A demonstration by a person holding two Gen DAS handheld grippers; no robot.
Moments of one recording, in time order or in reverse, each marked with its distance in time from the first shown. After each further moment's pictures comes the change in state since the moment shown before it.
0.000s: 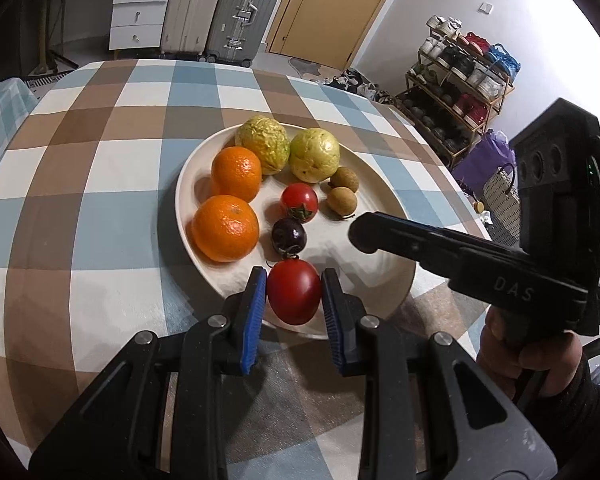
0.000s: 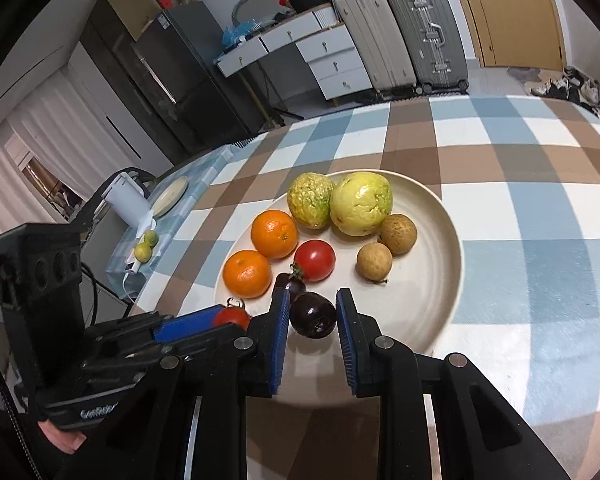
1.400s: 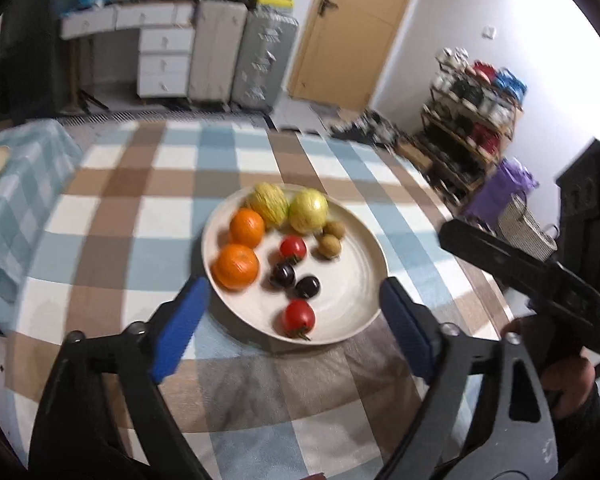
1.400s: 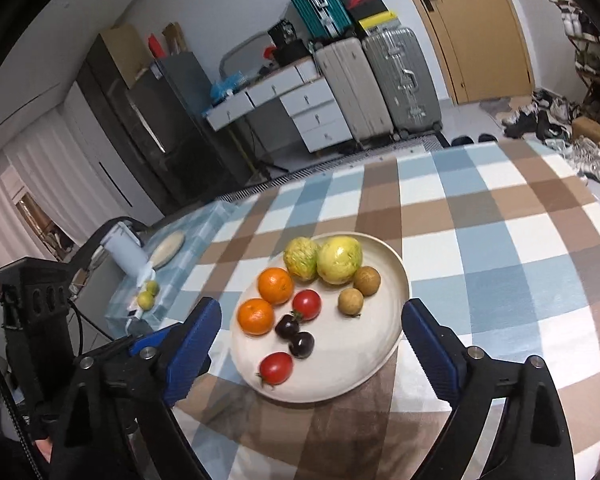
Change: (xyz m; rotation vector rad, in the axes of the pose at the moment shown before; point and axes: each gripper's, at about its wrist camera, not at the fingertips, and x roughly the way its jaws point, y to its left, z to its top) left arm -0.083 -0.044 -0.005 0.021 -0.199 0.122; right arm -0.088 0.008 -0.004 0.025 -0.232 -0.055
